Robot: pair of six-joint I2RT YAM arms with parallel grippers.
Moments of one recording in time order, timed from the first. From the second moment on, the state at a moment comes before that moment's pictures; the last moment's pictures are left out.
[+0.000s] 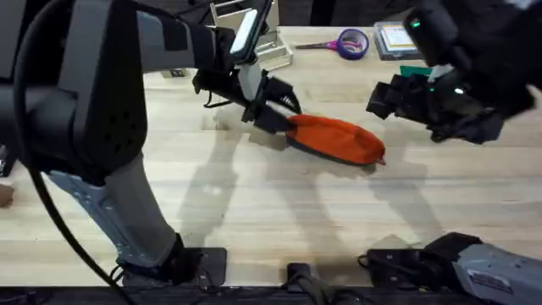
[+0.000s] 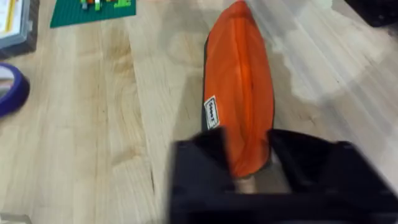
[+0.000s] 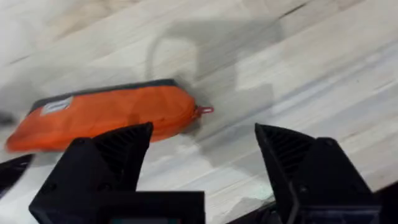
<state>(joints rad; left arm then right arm) -0.22 1.98 1.28 -0.84 1.16 1.63 0.42 1.27 1.19 -1.27 0.42 0.84</state>
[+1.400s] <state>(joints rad) -0.19 1.60 1.44 -1.18 0.74 1.24 0.47 0.85 1.20 -1.32 0.33 0.66</state>
